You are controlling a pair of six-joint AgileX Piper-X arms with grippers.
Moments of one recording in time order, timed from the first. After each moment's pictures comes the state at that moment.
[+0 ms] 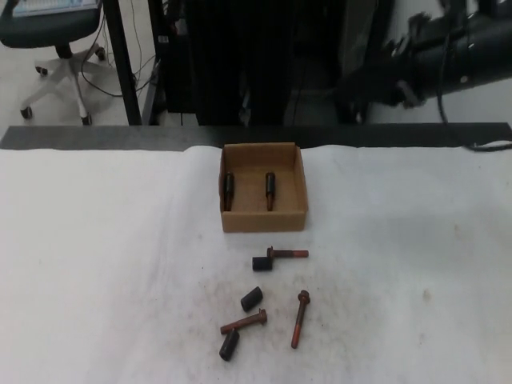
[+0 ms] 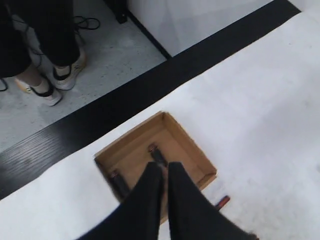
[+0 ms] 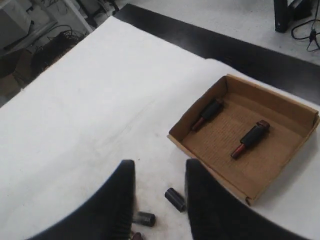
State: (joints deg) left arm -22.2 106.4 -128.5 72.2 13.7 9.5; right arm 12.0 87.5 -72.6 34.0 -41.8 -7.4
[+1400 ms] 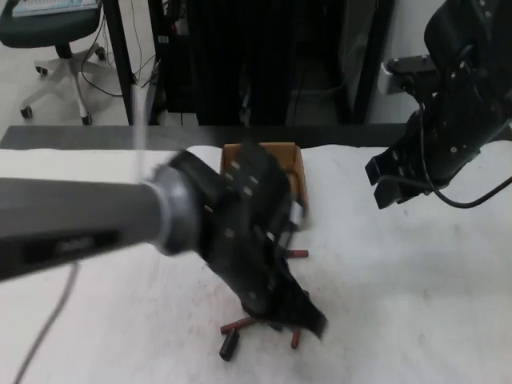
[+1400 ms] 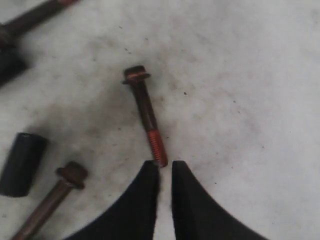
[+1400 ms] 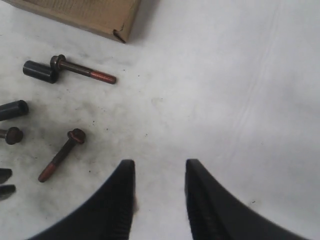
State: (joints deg) left arm -43.6 99.0 -60.6 30.4 14.4 -6.9; right arm 14.0 88.7 -72.6 57.1 -8.8 -3.7
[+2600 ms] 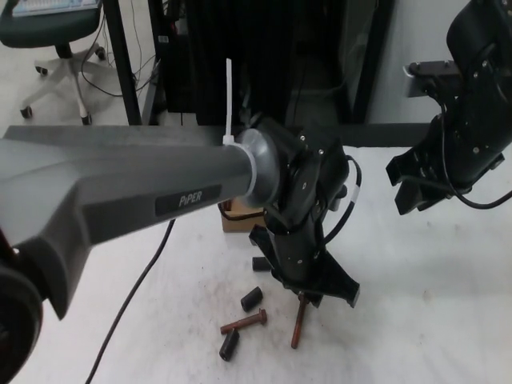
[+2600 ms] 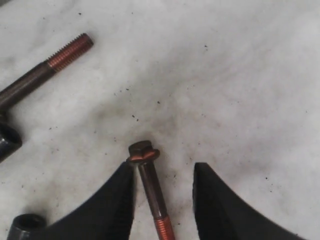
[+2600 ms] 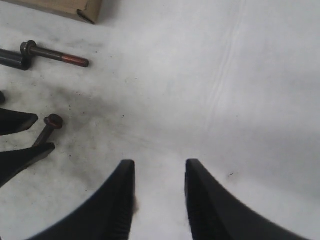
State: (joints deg) left arm -46.5 114.5 -83.4 45.3 4.2 -9.9; right arm 10.3 88.5 -72.6 60.8 -8.8 -4.2
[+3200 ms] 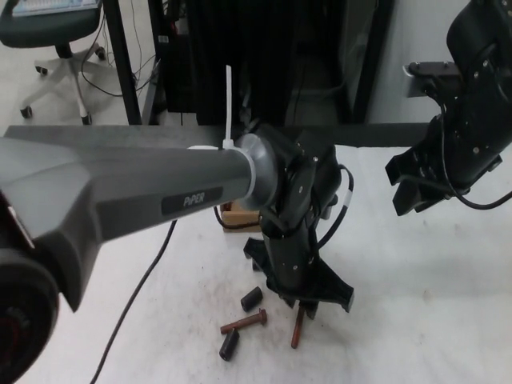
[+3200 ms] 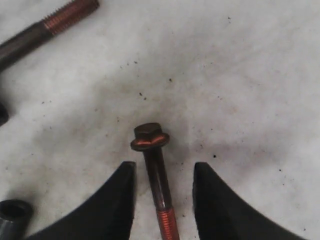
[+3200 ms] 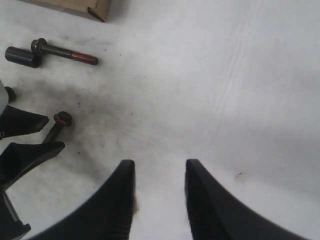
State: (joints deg) left arm -45.9 116.9 -83.6 47.4 7.0 -12.8; right arm 10.3 88.5 -72.6 61.0 -10.4 -4.2
